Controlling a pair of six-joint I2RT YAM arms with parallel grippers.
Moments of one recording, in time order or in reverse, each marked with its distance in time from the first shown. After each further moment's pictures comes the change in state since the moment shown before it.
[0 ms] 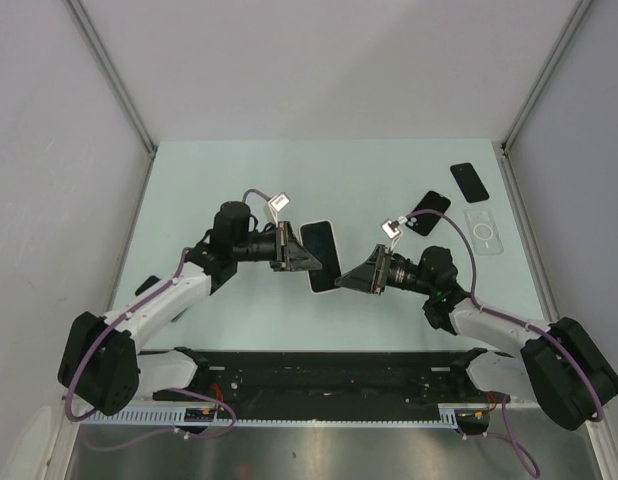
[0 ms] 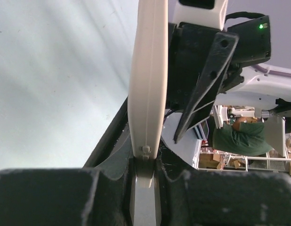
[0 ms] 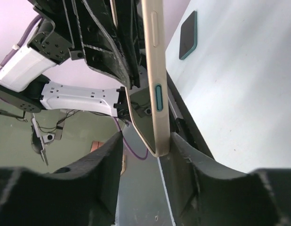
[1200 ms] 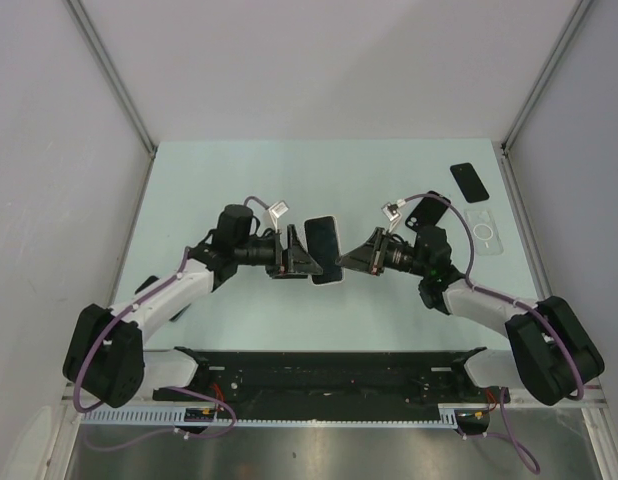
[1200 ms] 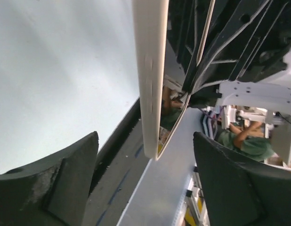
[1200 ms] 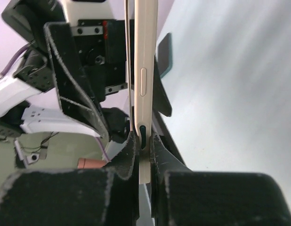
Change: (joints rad) left arm 0.026 0.053 -0.017 -0.088 -0.010 0.050; right arm -0.072 0.131 0.121 -0.039 -0.016 -0.060
